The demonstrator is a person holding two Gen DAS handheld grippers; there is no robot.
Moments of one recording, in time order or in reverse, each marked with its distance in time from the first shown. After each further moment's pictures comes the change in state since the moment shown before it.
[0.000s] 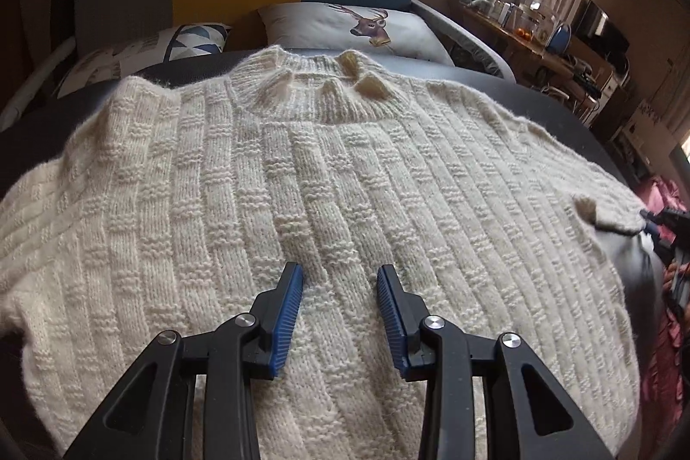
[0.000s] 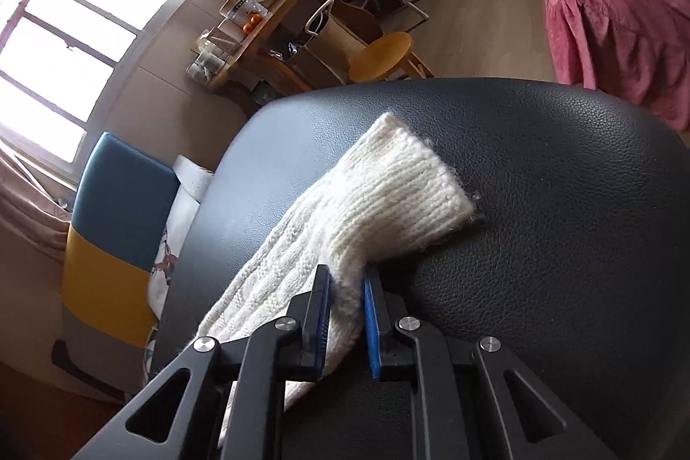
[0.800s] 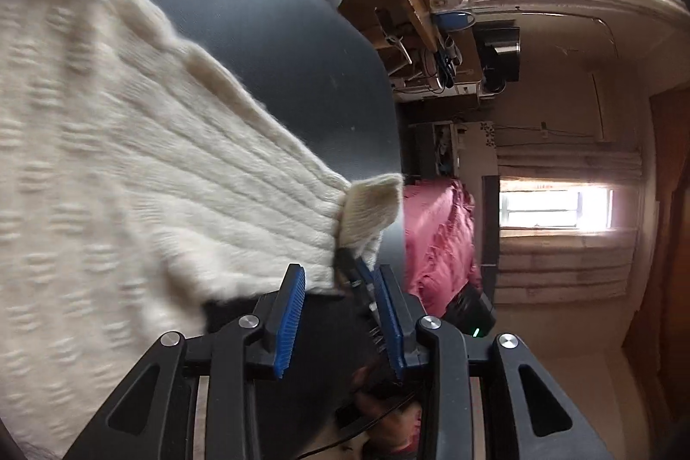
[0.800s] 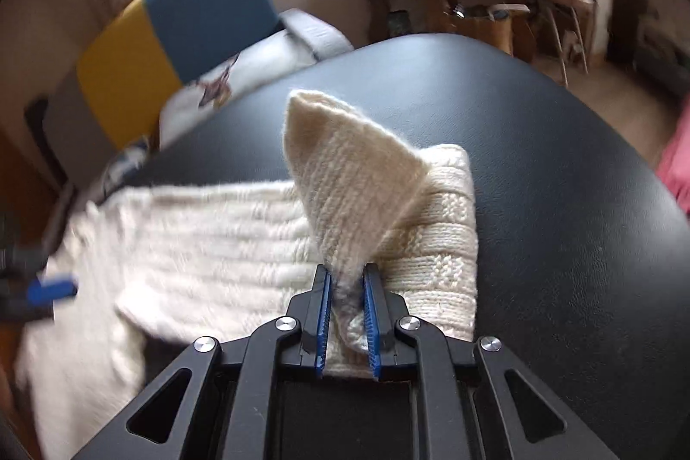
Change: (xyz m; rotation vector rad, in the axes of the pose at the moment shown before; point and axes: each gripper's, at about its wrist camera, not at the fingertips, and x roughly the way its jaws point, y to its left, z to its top) left arm 0.103 -0.218 0.100 -0.400 0.486 -0.828; right arm 0.030 0.121 -0.110 -0.772 0.173 -0.066
